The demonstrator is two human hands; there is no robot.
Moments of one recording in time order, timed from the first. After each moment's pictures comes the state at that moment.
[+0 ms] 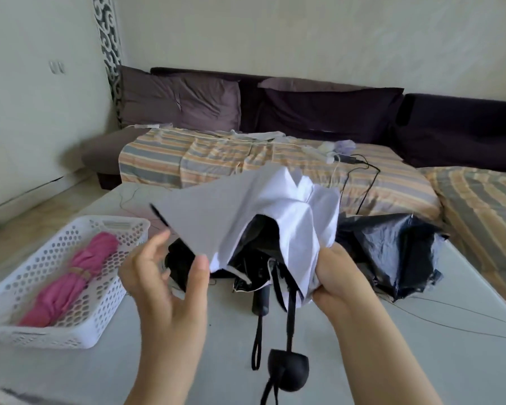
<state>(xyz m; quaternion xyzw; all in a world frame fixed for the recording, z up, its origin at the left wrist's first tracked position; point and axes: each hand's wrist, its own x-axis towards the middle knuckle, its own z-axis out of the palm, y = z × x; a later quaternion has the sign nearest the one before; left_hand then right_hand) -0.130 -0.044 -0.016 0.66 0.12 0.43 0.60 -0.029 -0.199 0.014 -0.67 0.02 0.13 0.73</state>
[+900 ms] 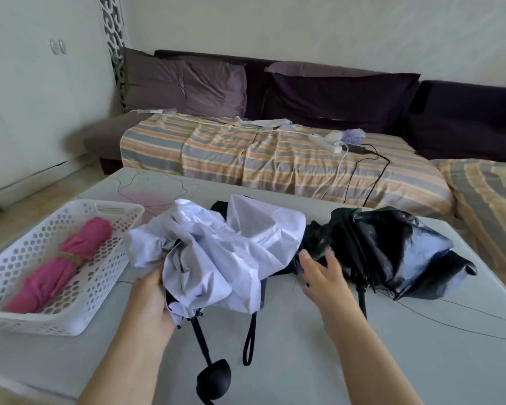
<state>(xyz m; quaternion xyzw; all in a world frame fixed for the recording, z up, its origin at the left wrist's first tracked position) -0.078 -0.007 -0.069 0.45 0.30 0.19 0.82 0.000 -0.221 -0.066 -0.75 0.04 0.10 0.65</state>
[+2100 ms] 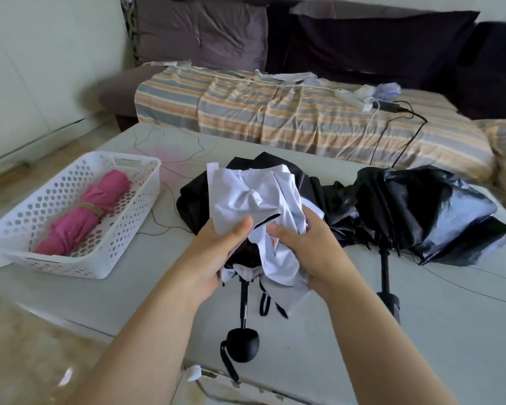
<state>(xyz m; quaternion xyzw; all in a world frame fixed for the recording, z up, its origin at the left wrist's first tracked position) -0.084 -0.037 -0.061 0.59 0.11 0.01 0.80 -0.014 -0.183 -0.068 -0.71 -0.10 0.19 0.67</state>
